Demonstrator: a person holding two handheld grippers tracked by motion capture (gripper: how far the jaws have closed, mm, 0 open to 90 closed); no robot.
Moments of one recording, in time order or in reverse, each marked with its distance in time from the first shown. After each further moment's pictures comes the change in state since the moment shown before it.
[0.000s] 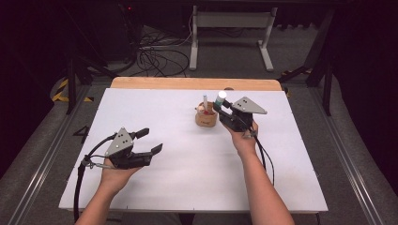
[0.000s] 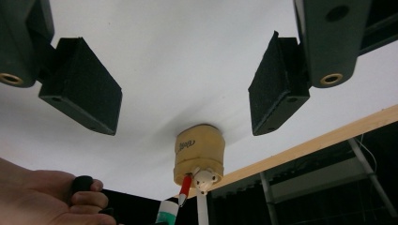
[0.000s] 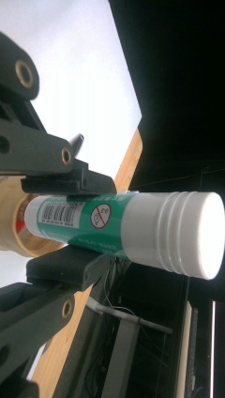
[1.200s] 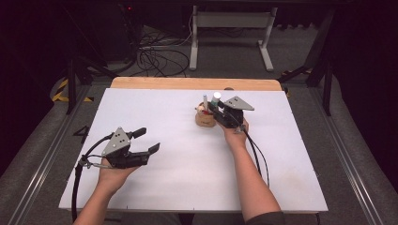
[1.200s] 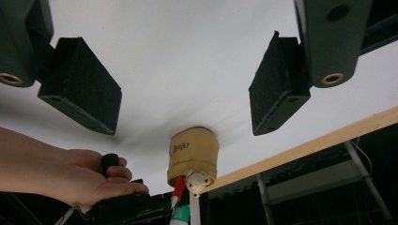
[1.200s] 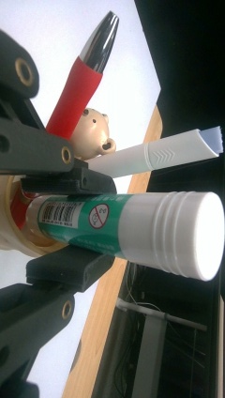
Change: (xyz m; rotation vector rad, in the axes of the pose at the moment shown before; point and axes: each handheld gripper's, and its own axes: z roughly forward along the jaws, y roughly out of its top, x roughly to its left) left arm 0.005 -0.002 -0.004 0.003 0.011 -0.008; right arm -0.012 -0.034 0.045 0.069 -0.034 0.055
